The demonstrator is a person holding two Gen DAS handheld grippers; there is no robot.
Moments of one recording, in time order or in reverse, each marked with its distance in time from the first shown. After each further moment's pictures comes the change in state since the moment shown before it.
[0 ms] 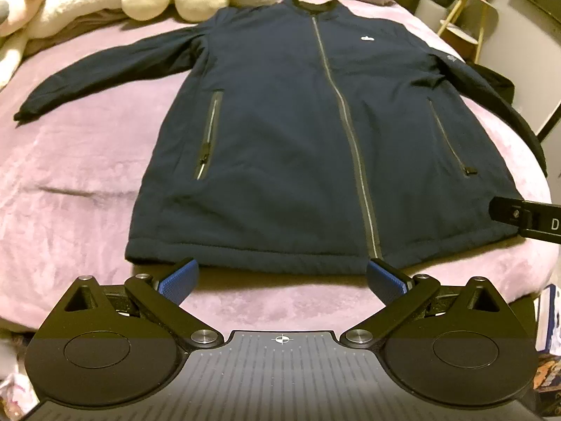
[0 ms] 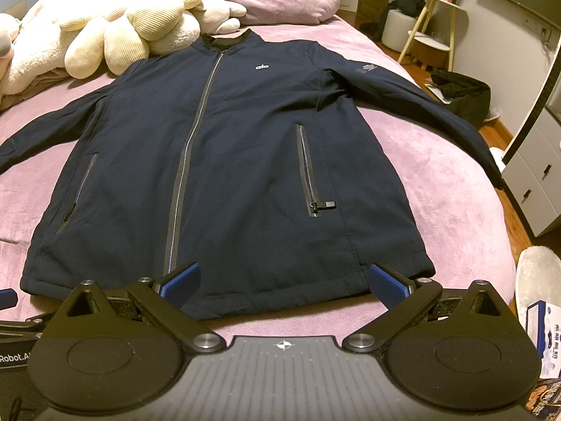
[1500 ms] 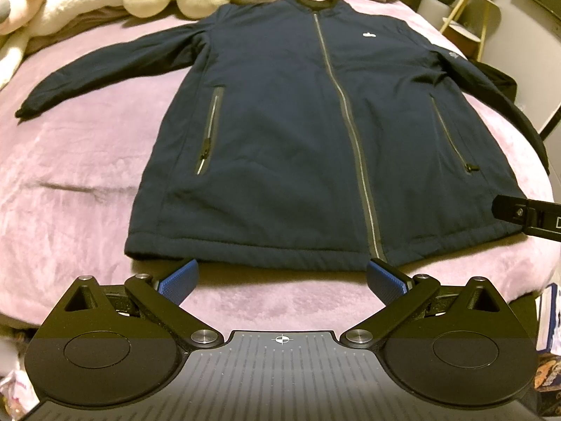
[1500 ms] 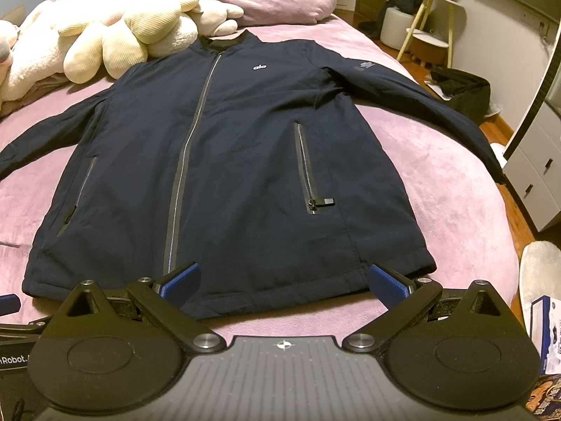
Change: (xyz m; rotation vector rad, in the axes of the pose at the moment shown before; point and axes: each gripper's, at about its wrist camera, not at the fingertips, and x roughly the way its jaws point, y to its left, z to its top) left arm 0.002 -0.002 -0.004 -0.003 0.007 0.008; right arm -0.004 -0.001 -0.002 0.018 -0.005 0.007
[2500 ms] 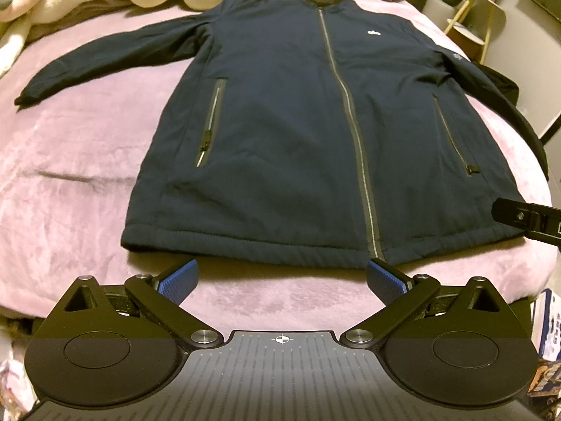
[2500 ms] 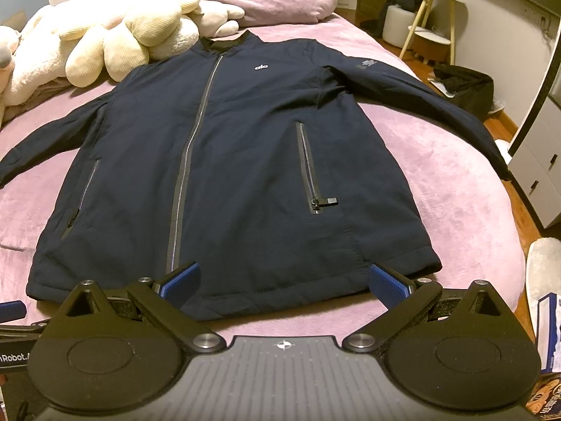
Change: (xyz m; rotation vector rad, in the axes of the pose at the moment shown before) left arm 0.003 0.002 0.001 -0.032 0.019 -0.011; right arm 0.004 -0.004 0.000 0.017 -0.003 0.023
